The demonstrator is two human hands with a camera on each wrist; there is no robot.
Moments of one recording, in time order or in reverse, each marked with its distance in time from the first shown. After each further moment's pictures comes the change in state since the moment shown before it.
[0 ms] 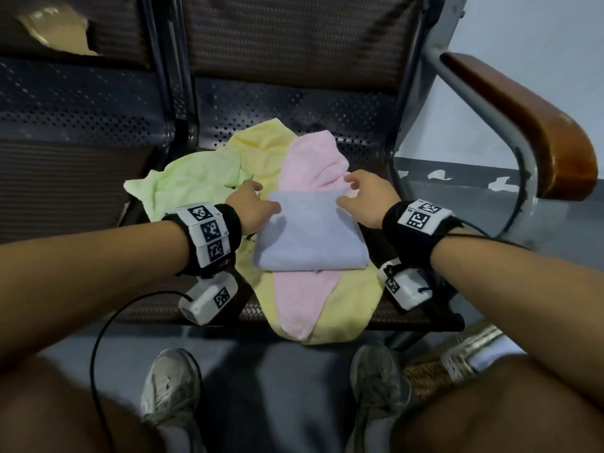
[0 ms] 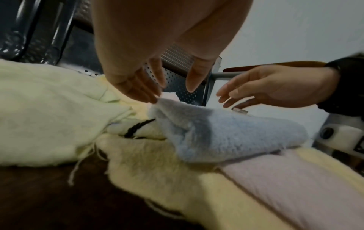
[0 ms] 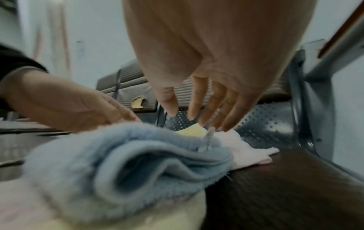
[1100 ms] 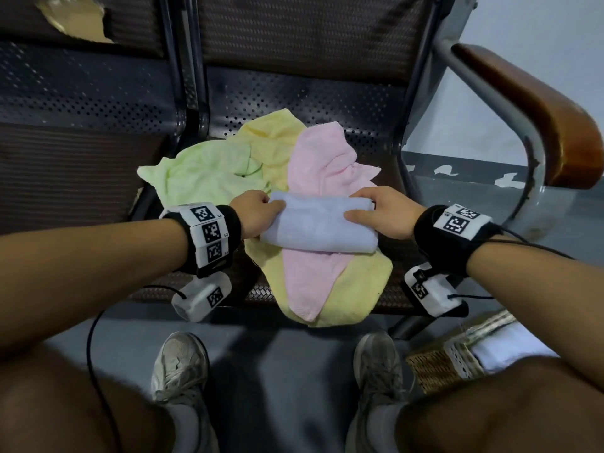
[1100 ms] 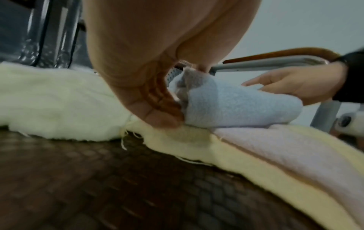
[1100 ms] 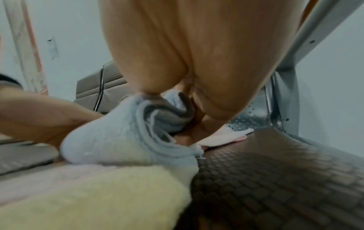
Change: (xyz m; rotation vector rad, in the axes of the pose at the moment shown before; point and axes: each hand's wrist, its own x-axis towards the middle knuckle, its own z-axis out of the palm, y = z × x) left_hand -0.027 -0.018 -0.002 0.226 -0.033 0.066; right_hand -0.042 0.012 -0.007 0.118 -0.266 -0.148
